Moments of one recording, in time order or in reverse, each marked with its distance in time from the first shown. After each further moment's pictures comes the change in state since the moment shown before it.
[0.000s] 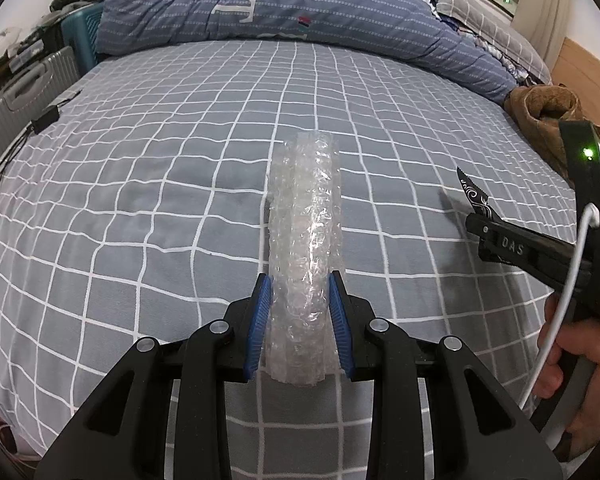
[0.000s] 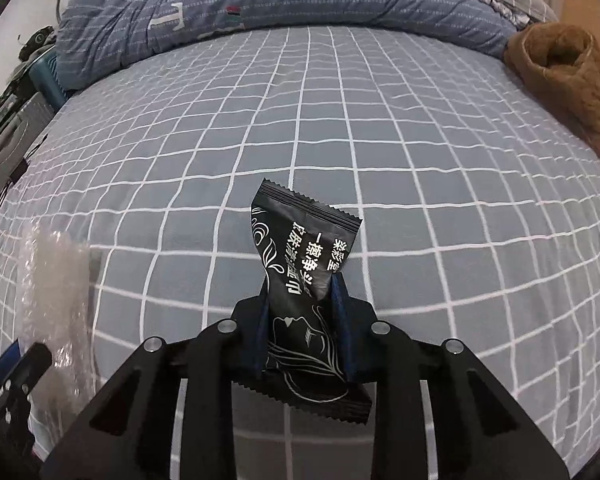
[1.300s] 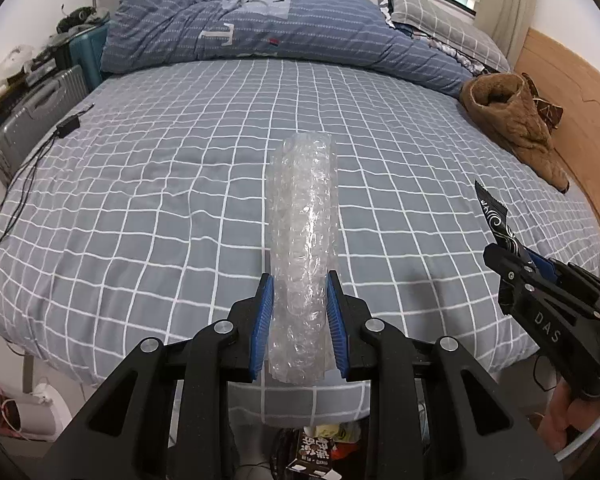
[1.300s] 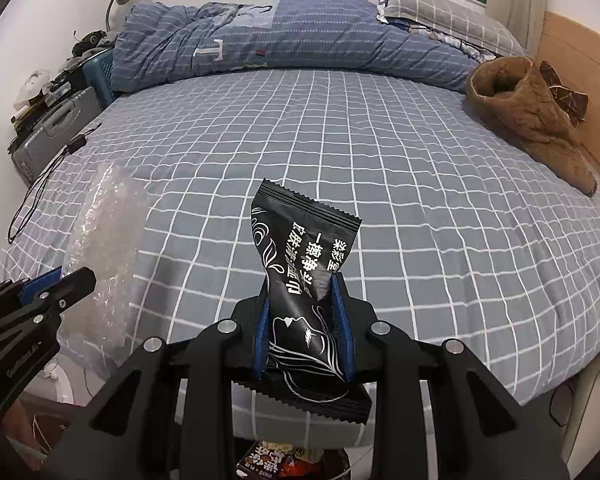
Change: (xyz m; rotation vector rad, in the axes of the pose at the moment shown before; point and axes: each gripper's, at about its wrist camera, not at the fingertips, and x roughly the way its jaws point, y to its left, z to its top) left arm -0.144 -0.057 -0.082 0.049 -0.014 -0.019; right arm -0.190 -0.033 -0.122 -0.063 -0.116 0.009
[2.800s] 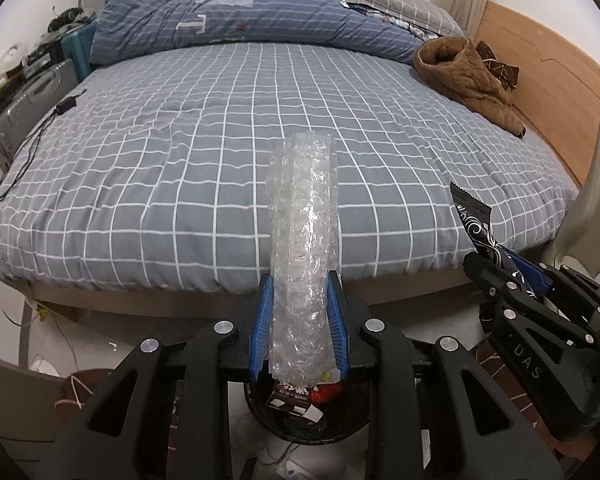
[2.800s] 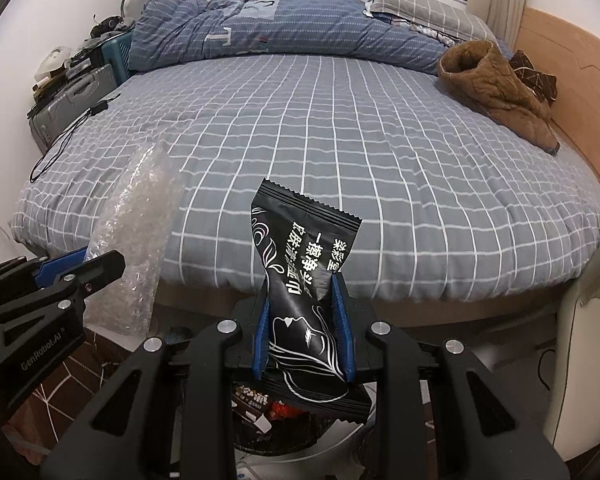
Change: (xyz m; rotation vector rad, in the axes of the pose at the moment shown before) left arm -0.091 -0.051 -0.144 0.056 0.044 -0.059; right arm -0.105 0.001 -0.140 -0.018 0.017 -0.033
